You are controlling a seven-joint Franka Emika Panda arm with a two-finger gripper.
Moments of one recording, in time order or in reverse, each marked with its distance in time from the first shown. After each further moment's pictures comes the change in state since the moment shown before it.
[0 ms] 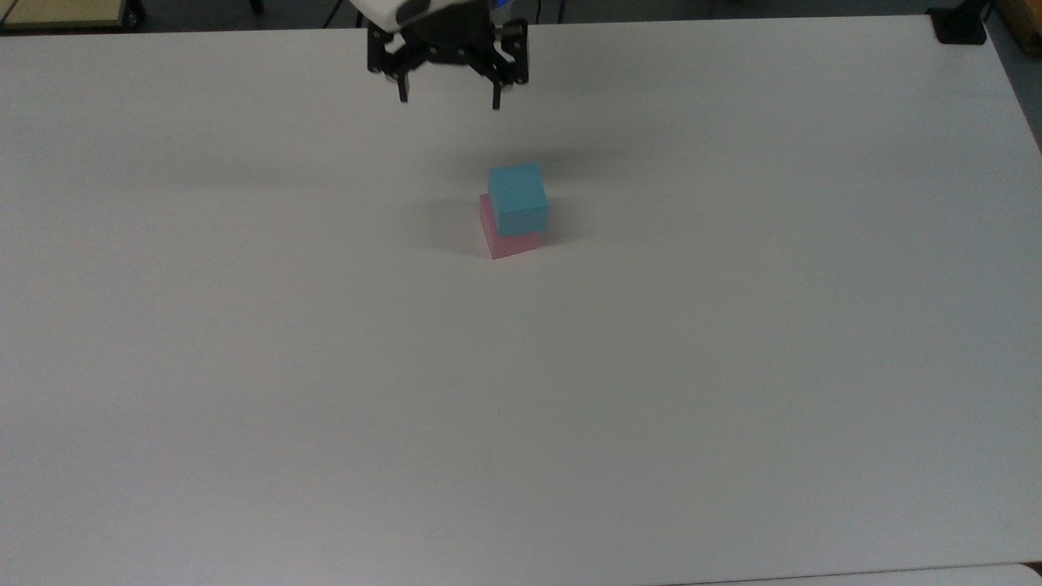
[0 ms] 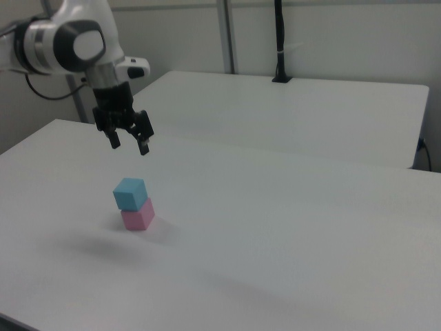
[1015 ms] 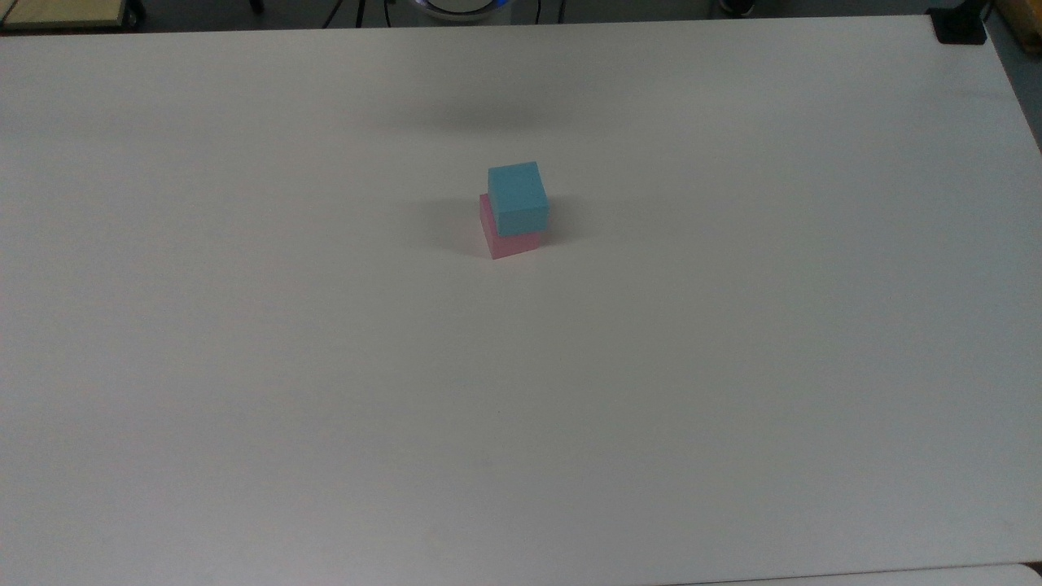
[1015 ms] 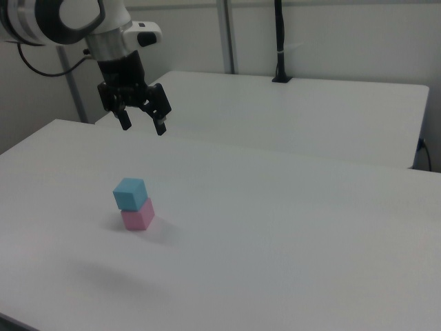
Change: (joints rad) arm -0.065 -0.151 -0.097 0.025 -0.006 -0.076 -0.223
